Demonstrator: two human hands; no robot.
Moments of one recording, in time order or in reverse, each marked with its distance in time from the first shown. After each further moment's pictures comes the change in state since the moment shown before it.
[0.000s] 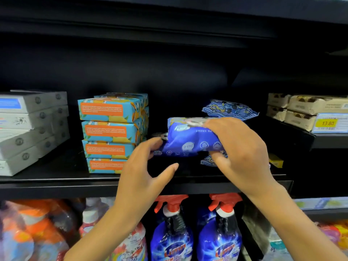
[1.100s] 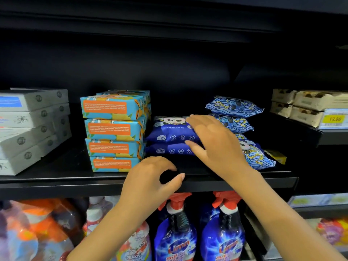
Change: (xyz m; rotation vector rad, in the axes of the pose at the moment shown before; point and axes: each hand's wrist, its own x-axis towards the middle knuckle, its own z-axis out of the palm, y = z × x) left_hand -0.001 -0.004 -0.004 0.343 -0.292 -0.028; right_hand 0.010 -0.008 0.044 -0.025 -0.345 0.138
